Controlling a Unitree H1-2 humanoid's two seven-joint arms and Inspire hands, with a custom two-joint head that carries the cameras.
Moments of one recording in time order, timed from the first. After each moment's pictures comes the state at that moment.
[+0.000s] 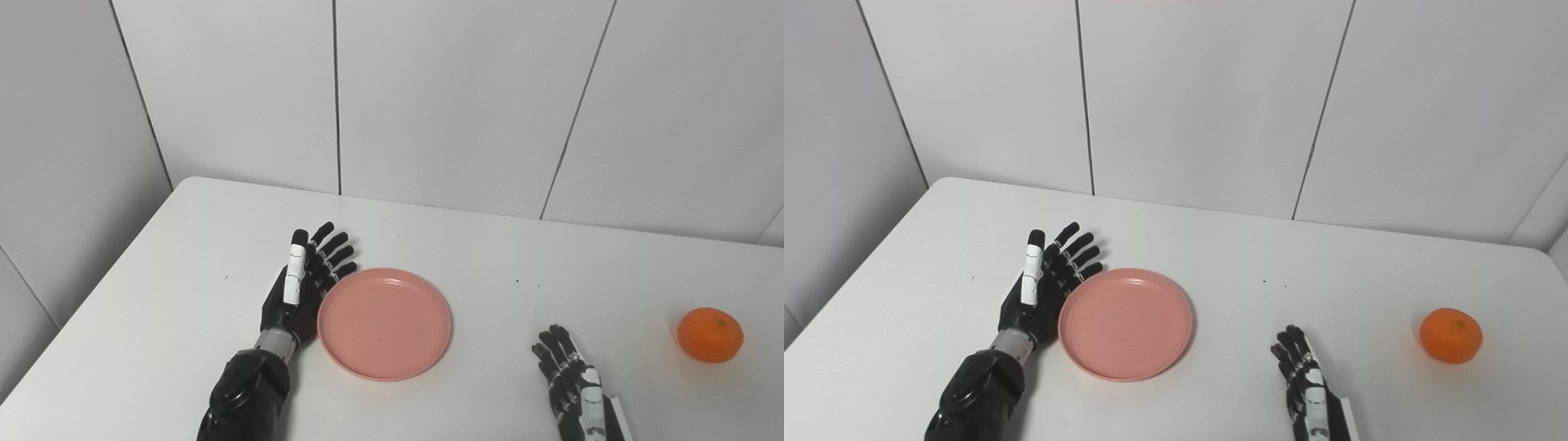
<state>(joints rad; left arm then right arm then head) -0.27 0.00 0.15 0.14 -0.39 0.22 -0.12 0.16 0.05 0.11 -0.19 0.13 -0.03 0.07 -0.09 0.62</state>
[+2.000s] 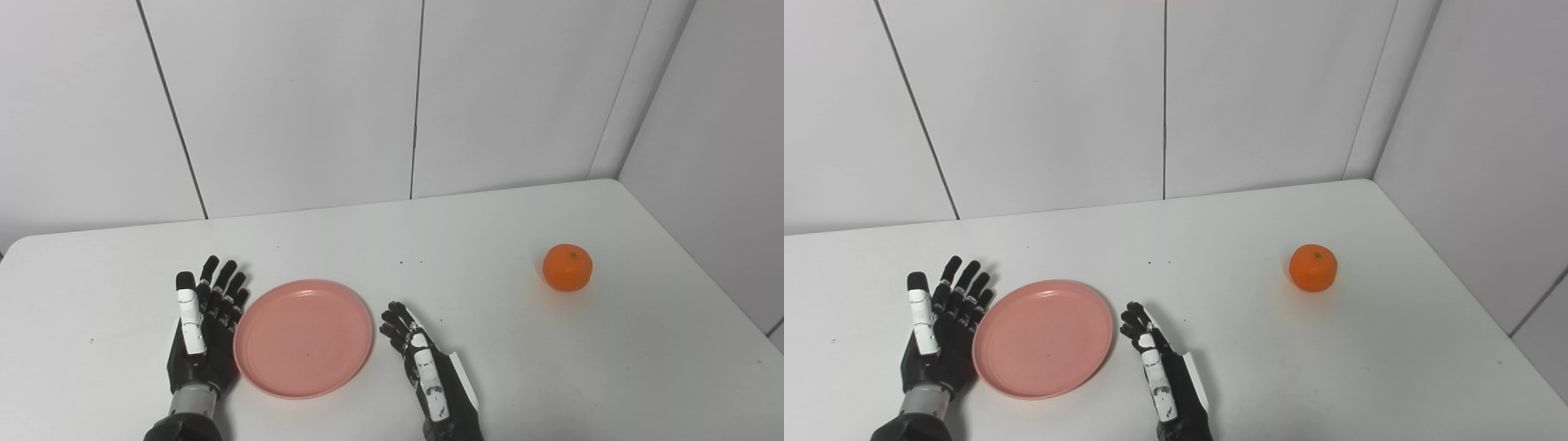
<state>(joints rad) -0.23 -0.09 0.14 0.10 -0.41 0.22 -0.07 0.13 0.17 0.21 -0.12 0.01 -0.05 -0.02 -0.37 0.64</state>
